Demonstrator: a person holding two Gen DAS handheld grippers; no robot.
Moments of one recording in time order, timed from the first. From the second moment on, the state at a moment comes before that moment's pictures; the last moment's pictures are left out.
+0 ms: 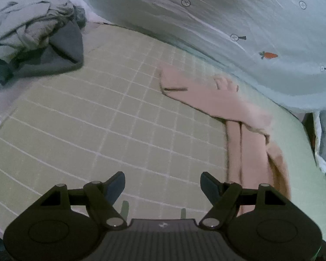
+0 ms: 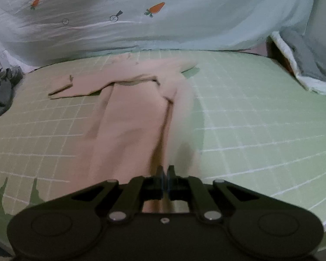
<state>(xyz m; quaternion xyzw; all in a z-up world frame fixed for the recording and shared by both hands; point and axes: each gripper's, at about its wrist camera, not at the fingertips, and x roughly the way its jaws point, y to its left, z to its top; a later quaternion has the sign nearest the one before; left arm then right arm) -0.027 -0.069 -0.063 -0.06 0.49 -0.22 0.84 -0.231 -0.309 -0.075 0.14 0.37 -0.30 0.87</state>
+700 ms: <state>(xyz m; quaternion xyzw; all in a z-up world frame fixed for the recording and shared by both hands) -0.003 -0.031 -0.078 -0.07 0.50 -0.20 0.84 -0.234 -0.316 -0.100 0.26 0.35 -0.36 0.83</state>
